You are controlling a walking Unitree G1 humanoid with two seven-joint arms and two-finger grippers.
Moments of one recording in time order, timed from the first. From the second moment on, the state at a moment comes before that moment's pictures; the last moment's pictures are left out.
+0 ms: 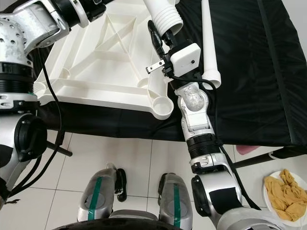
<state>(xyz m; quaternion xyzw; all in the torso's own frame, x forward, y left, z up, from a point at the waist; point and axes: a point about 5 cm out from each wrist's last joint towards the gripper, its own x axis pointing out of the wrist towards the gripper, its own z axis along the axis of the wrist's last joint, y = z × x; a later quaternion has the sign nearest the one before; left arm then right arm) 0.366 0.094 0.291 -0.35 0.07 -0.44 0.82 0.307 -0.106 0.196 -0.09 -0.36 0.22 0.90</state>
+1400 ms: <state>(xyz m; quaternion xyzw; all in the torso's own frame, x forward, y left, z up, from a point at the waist) 0.414 0.077 0.338 -0.39 0.07 -0.33 0.86 0.293 -0.099 0.197 -0.10 -0.37 0.23 0.89</state>
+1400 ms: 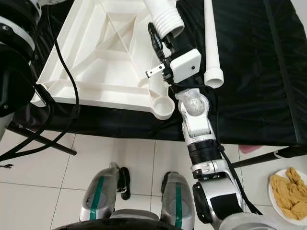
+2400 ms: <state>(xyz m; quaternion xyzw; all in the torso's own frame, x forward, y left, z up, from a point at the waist) 0.415 0.076 0.340 -0.36 0.08 -0.32 0.87 0.293 -0.104 0.197 -0.11 -0.36 0.22 0.90</state>
